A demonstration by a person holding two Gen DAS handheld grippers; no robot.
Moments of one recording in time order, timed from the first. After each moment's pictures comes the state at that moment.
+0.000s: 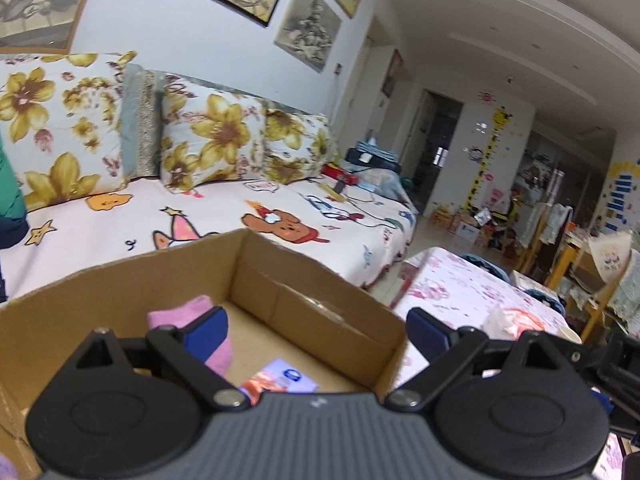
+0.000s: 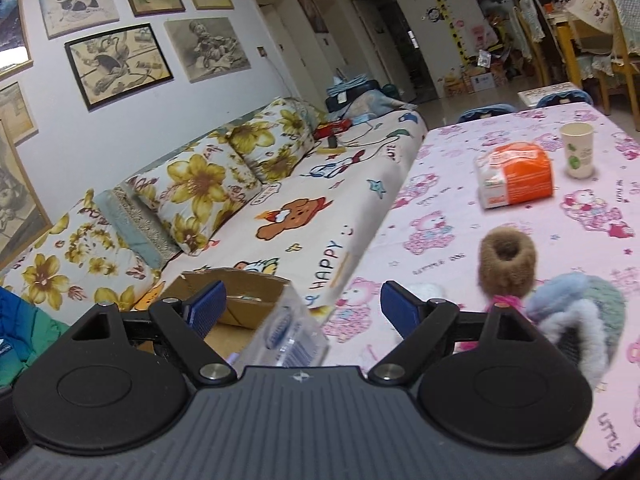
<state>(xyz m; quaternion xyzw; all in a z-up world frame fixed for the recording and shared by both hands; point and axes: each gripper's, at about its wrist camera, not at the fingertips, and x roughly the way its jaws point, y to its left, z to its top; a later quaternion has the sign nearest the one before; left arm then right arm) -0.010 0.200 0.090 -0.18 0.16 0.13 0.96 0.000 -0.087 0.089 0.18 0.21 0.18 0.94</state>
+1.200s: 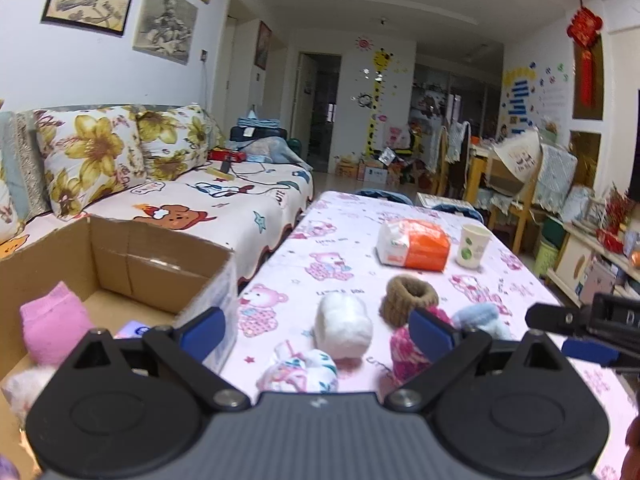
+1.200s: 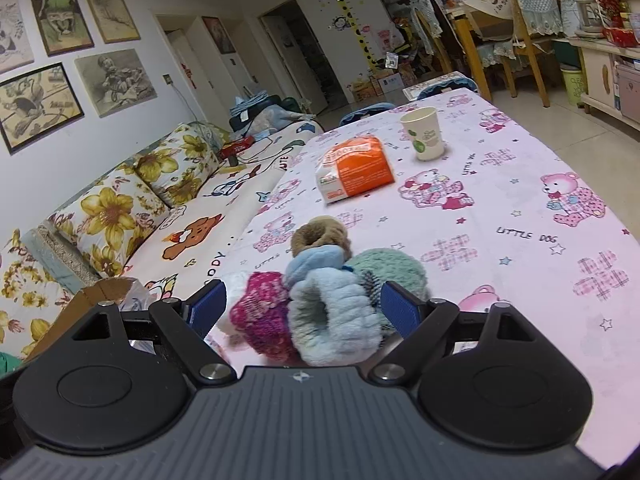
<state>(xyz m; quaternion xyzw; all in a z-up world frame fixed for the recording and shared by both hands) -0.011 0.091 0.070 -0.05 0.19 -0.02 0.98 -0.028 -0.142 0.058 0.22 0.22 0.05 0.95</state>
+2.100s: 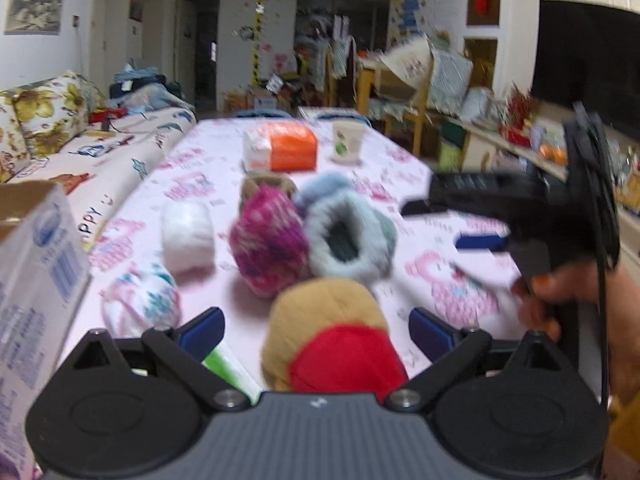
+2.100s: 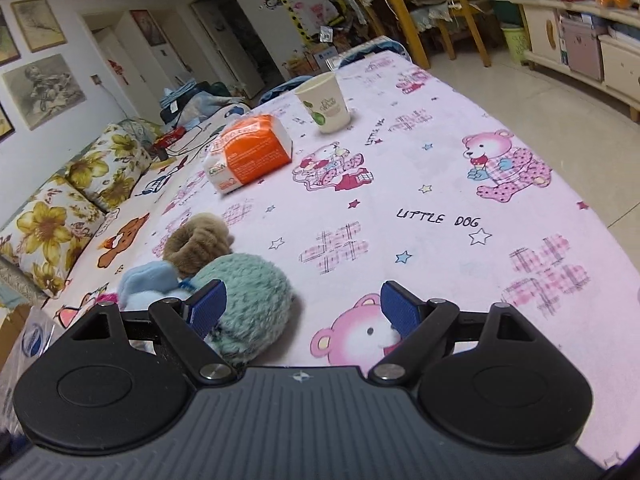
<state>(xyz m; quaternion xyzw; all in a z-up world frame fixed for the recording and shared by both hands) -0.017 0.012 0.024 0.03 0.29 -0.19 0.94 0.024 -0.169 0.018 0.27 0.26 -0.02 0.93</state>
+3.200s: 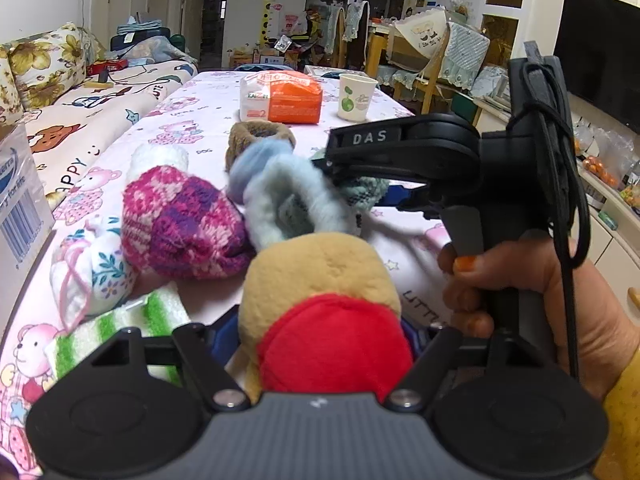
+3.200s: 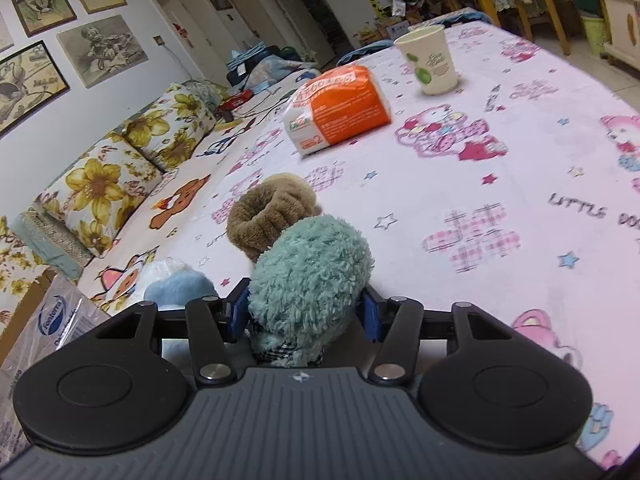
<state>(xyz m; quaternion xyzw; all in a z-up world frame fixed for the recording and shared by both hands) 0.008 -0.003 0.009 0.00 0.34 -0.18 0.92 0.066 -0.127 0.018 0.24 0.28 0.07 0.93</state>
